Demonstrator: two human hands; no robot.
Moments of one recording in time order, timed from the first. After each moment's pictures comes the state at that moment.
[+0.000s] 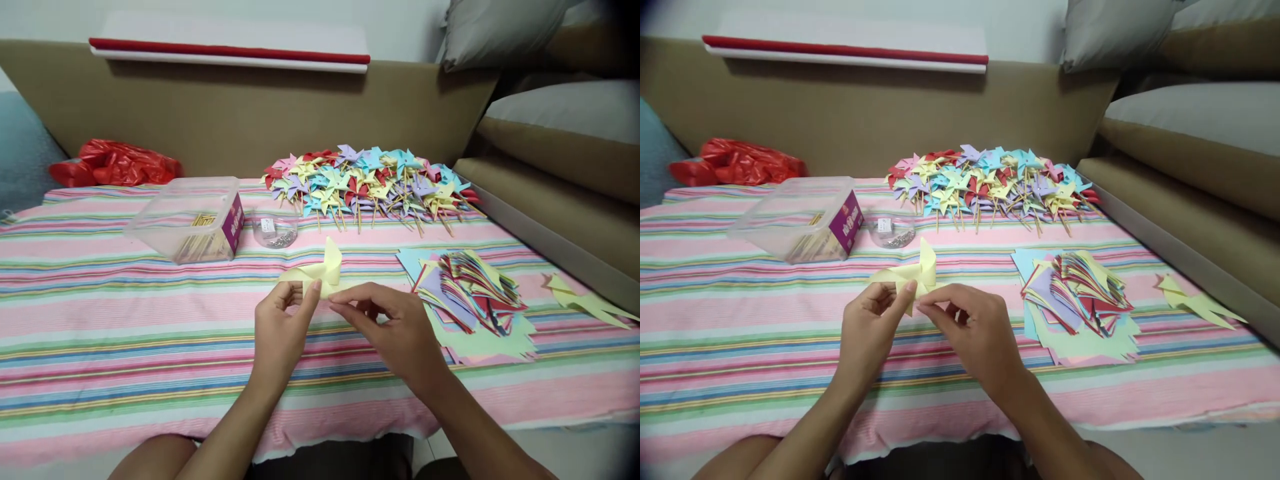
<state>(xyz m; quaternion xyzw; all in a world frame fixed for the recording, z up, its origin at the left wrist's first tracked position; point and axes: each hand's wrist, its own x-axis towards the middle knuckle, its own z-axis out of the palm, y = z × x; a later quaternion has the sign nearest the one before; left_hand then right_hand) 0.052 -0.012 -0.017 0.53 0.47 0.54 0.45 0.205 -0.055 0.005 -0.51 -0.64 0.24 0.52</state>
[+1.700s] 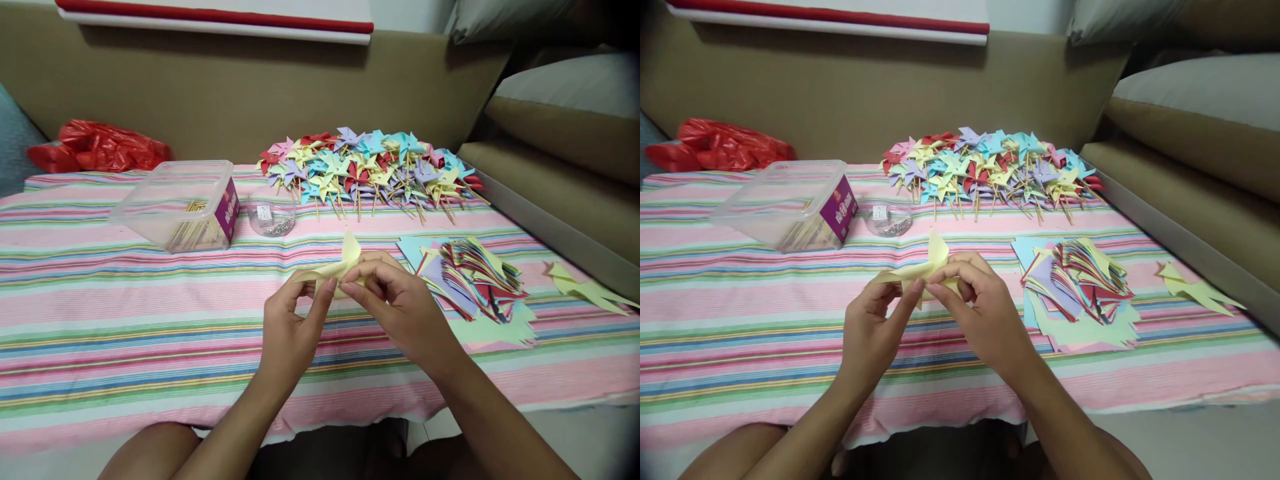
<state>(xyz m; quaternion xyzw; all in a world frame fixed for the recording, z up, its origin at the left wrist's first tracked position) 0.059 -0.022 -0.020 0.66 0.37 0.54 0.36 0.217 -0.052 0.010 -0.55 -0.62 0.27 0.48</state>
